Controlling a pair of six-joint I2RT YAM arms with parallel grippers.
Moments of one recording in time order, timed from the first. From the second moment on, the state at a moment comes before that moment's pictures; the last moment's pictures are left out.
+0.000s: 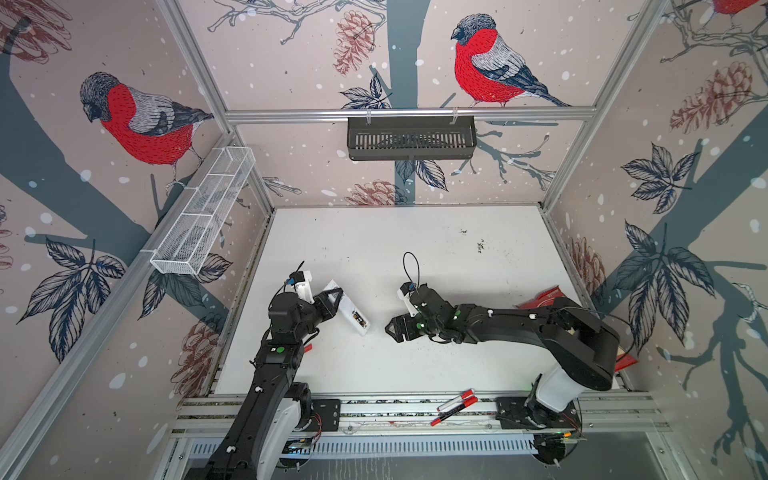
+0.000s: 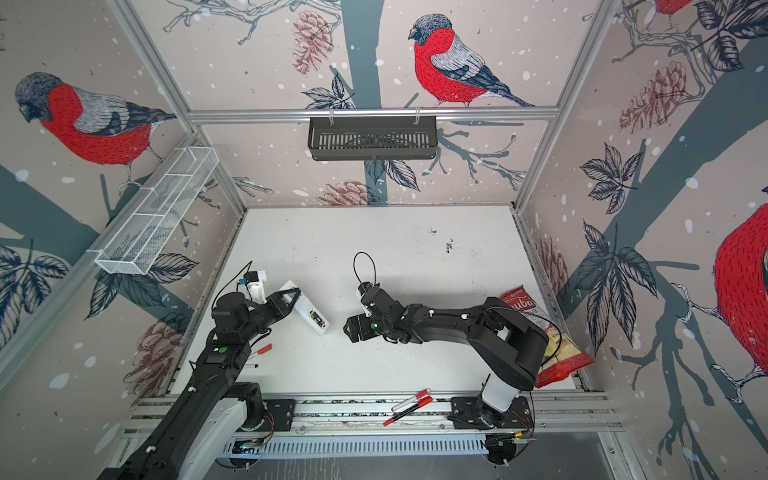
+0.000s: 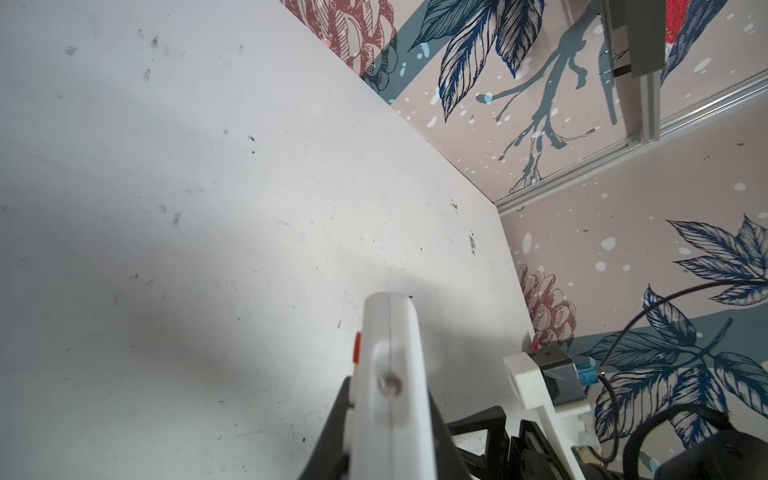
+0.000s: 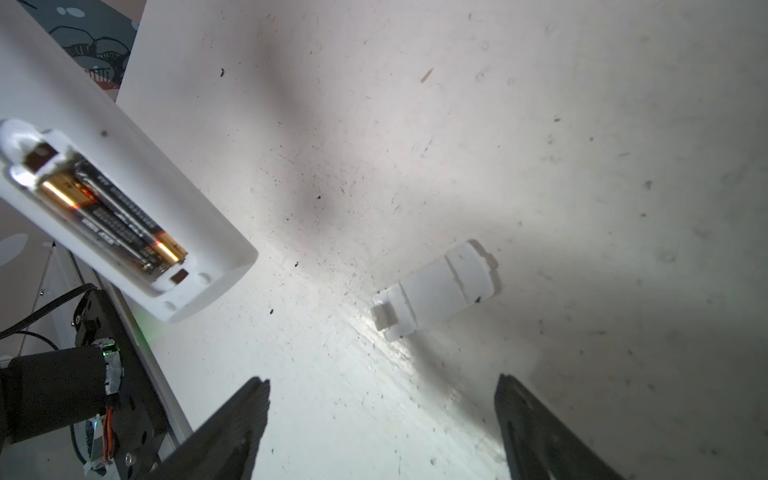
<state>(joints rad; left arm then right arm) -0.02 0.71 0.29 0.03 0.49 -0.68 1.00 1.67 0.83 0.03 -0.18 0.63</state>
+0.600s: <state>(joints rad) -0.02 0.74 0.30 -0.03 0.47 -0.65 0.96 1.87 0.99 0.06 -0.23 0.65</state>
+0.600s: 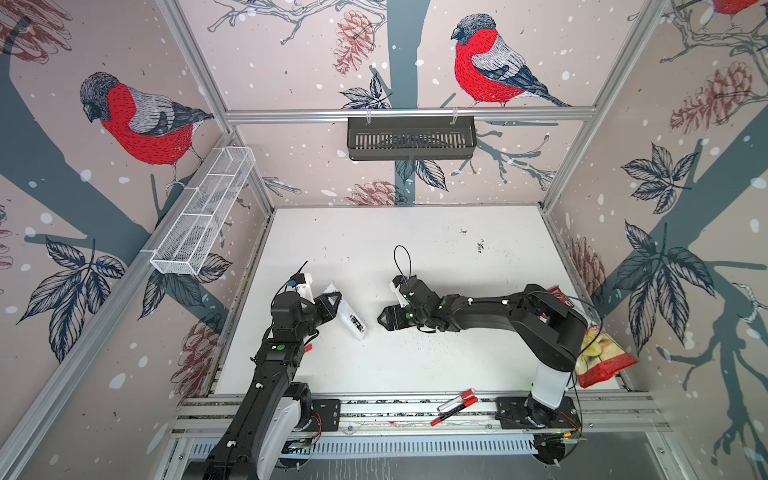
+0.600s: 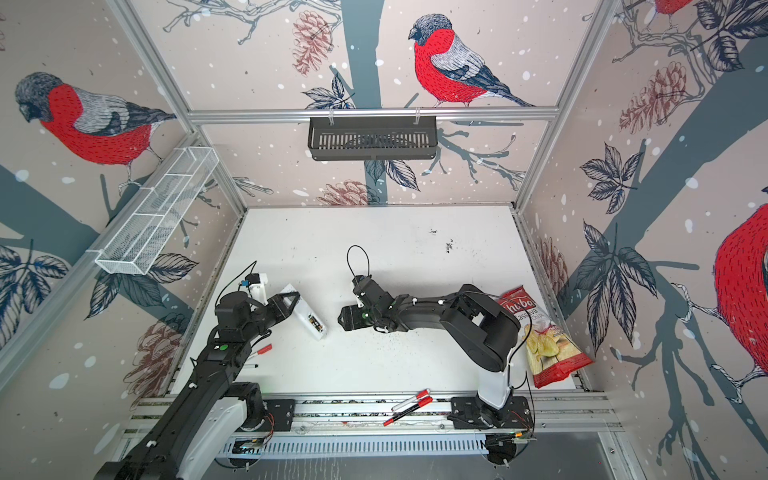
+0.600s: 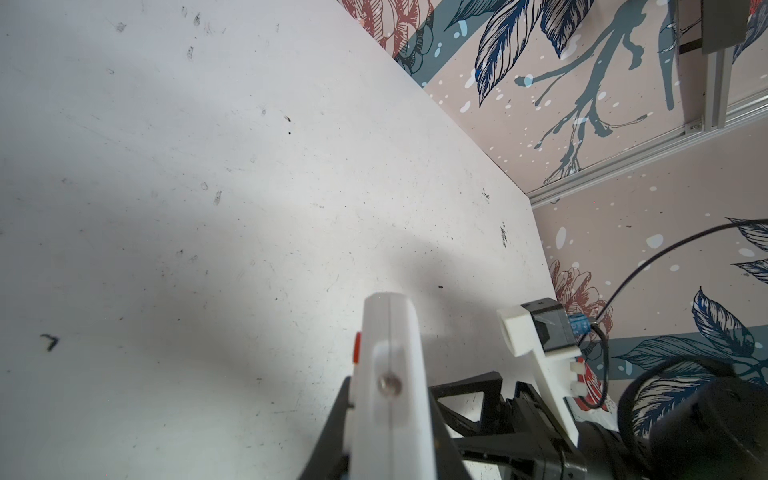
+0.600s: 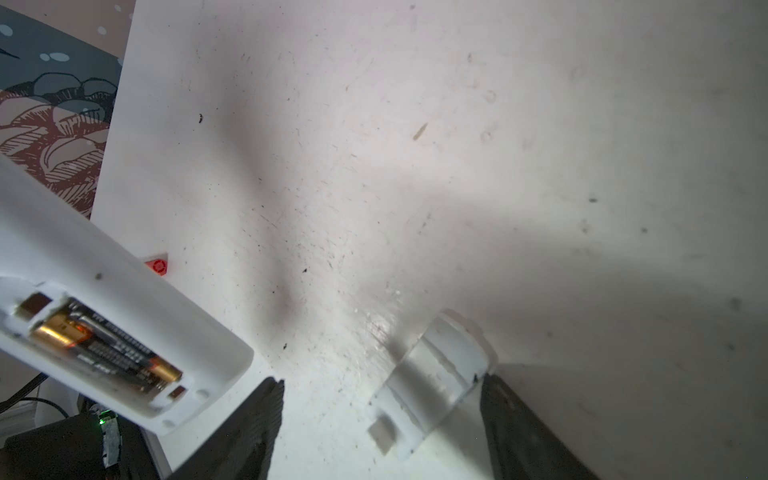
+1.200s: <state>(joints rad) -0.02 0.72 0.30 -0.03 0.46 -0.65 1.06 1.82 1.02 -0.10 -0.10 0.51</state>
